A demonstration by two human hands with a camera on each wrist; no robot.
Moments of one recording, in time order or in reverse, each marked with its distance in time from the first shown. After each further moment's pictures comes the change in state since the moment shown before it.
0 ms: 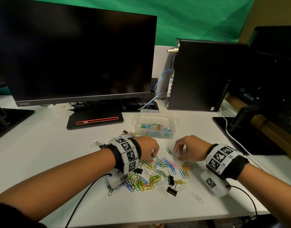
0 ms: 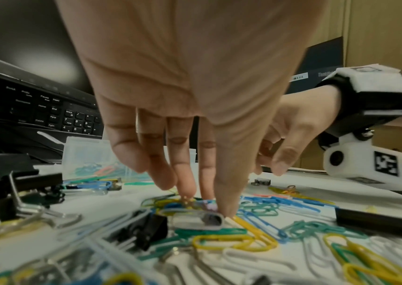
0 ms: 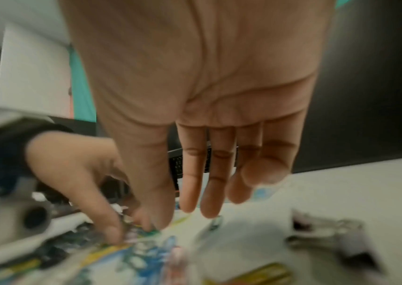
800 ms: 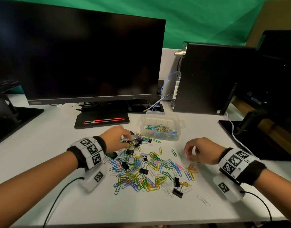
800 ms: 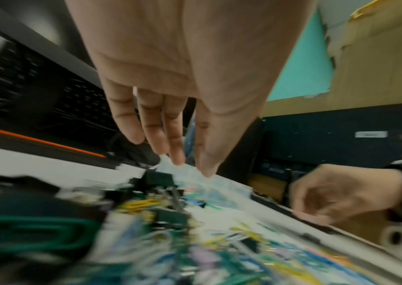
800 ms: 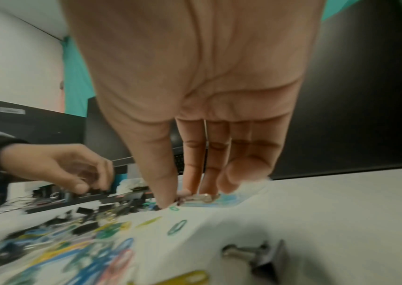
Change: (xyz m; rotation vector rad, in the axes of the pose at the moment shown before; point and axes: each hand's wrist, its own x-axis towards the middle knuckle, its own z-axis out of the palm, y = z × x) left_hand -0.065 -0.087 0.003 -0.168 0.297 -0.230; right_hand -0.013 0.009 -0.007 -0.017 0.035 -0.049
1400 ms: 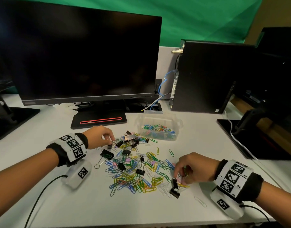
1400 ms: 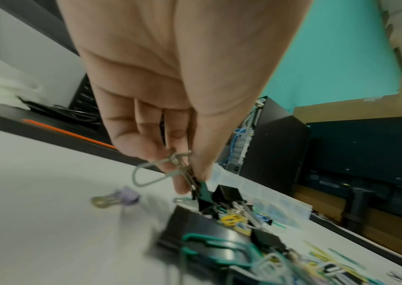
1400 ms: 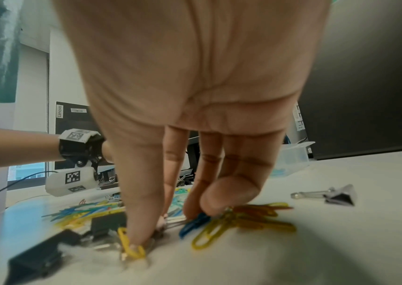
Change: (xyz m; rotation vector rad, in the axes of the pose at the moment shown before) left_hand 0.001 -0.043 -0.008 -0.097 -0.069 -0.131; right_hand -0.015 -0.019 0.026 0.109 -0.222 -0.149
